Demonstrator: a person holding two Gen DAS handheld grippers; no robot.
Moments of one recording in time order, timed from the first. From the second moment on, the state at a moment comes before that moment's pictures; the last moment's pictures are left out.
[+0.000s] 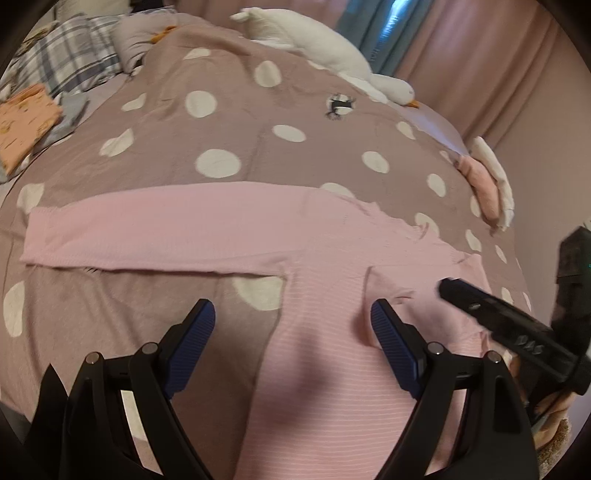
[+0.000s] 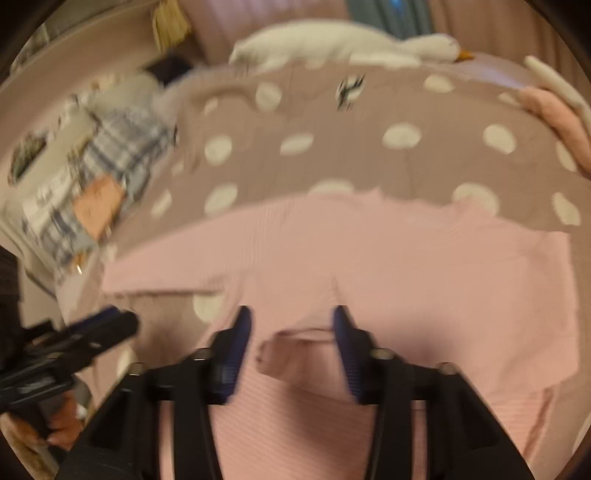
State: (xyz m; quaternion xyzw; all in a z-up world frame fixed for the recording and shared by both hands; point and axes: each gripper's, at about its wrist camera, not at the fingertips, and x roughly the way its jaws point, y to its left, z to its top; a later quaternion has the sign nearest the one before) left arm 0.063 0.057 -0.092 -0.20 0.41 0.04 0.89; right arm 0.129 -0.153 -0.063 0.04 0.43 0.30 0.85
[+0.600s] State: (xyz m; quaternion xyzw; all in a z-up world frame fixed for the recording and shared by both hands) left arm 0.149 -0.027 -0.165 -0.15 0.49 -0.07 0.85; right arm 0.115 -0.291 -0.090 0.13 0.45 0.11 0.88
